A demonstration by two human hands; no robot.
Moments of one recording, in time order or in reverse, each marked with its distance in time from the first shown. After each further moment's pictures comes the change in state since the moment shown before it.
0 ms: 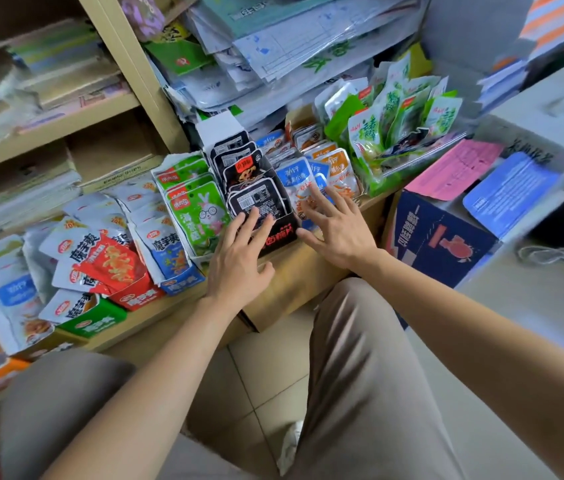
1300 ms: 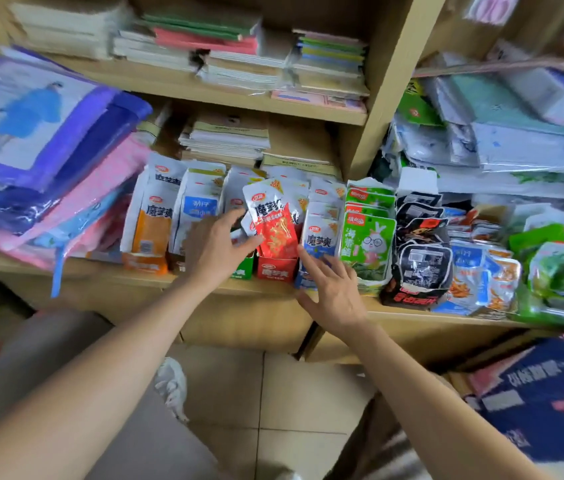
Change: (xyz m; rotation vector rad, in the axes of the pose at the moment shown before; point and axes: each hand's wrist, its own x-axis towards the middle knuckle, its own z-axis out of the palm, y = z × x) left_hand -0.130 -0.197 -0.080 -0.458 0.383 -0.698; right_hand 0.024 -0.235 0.046 0.093 -0.120 -0.402
